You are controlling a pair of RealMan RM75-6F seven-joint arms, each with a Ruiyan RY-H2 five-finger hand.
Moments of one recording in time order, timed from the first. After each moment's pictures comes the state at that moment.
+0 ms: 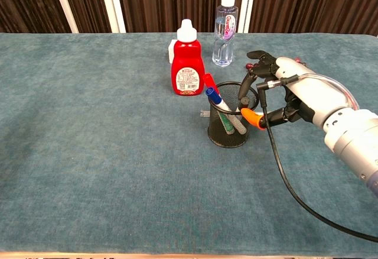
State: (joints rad) left arm -0.08 -1.17 -0.07 -1.70 1.40 1.47 0.12; right arm 0.44 -1.83 0.20 -1.51 -1.35 1.28 -0.18
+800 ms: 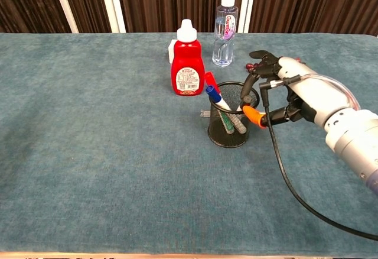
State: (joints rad) left arm -0.08 -1.17 -0.06 -1.70 1.39 1.46 0.12; right arm 0.44 -1.83 0.21 -1.49 -1.35 1.29 -0.16
